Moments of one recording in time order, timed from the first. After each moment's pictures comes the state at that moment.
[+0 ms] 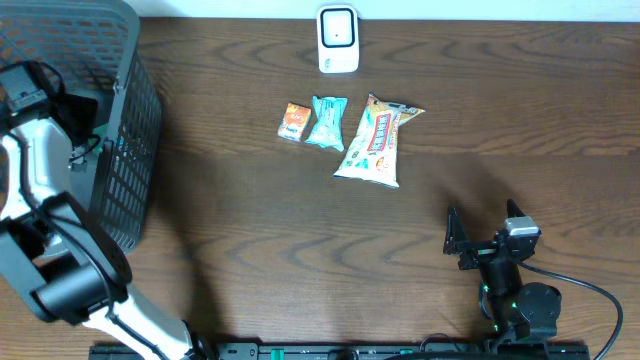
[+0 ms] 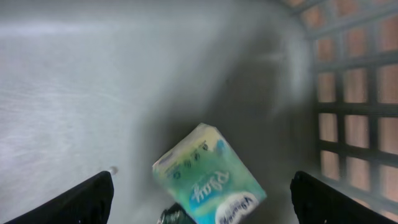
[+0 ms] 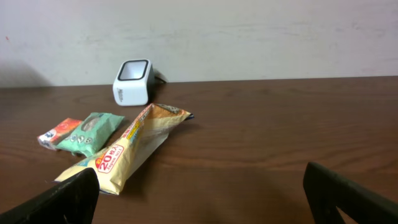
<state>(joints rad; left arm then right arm) 0.49 1.93 1.48 -0.61 -0.06 -0.93 0.02 0.01 0.01 -0.06 -0.11 0.09</state>
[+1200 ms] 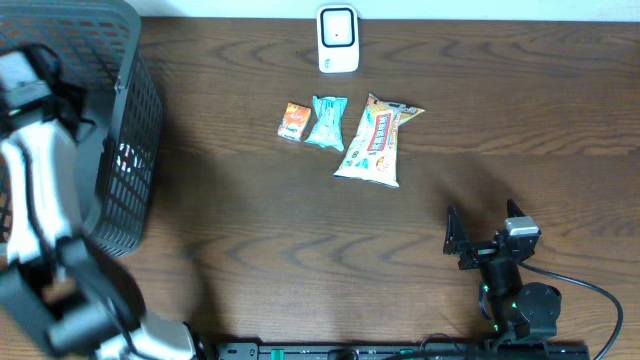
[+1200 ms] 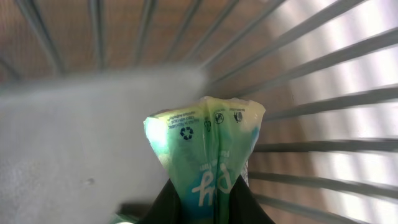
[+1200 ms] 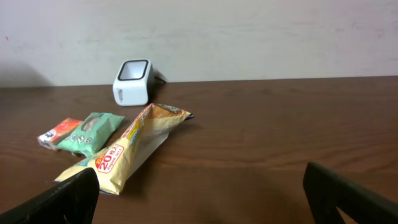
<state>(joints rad) 0.45 1.71 1.47 -0.55 -0.13 -0.87 0.02 0.01 0.01 -0.06 -0.11 0.09</state>
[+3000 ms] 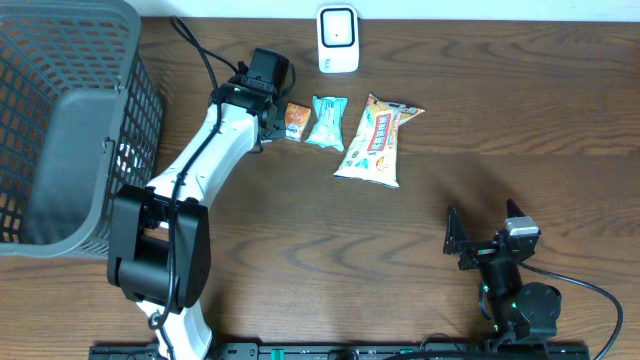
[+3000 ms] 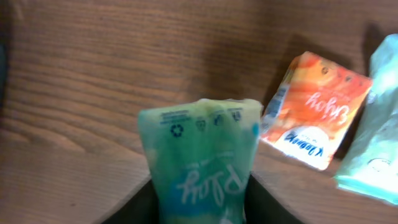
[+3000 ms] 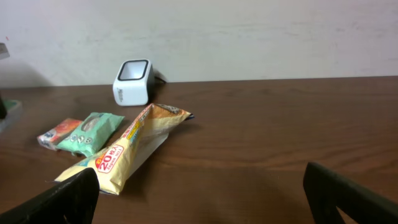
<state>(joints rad) -0.31 1.92 1.47 -0.74 -0.24 -0.37 0.02 0.01 0.01 -0.06 -0.11 0.09</state>
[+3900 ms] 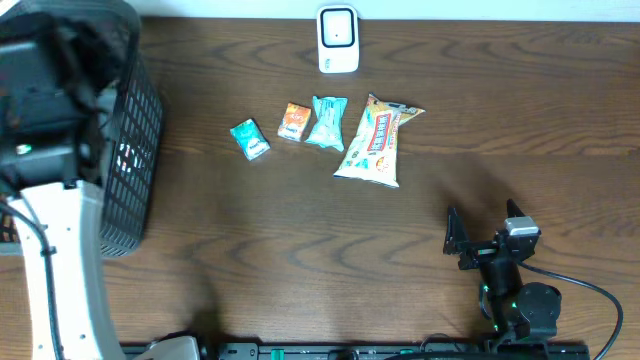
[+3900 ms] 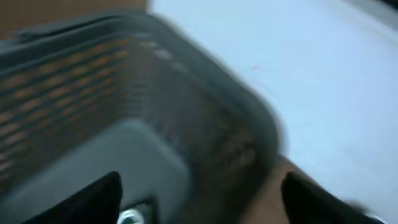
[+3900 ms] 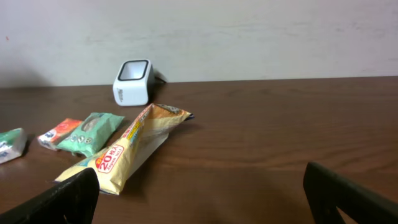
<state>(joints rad) 0.24 1.39 1.56 -0.68 -0.23 -0.50 0.02 0.01 0.01 -0.06 -0.11 0.09</state>
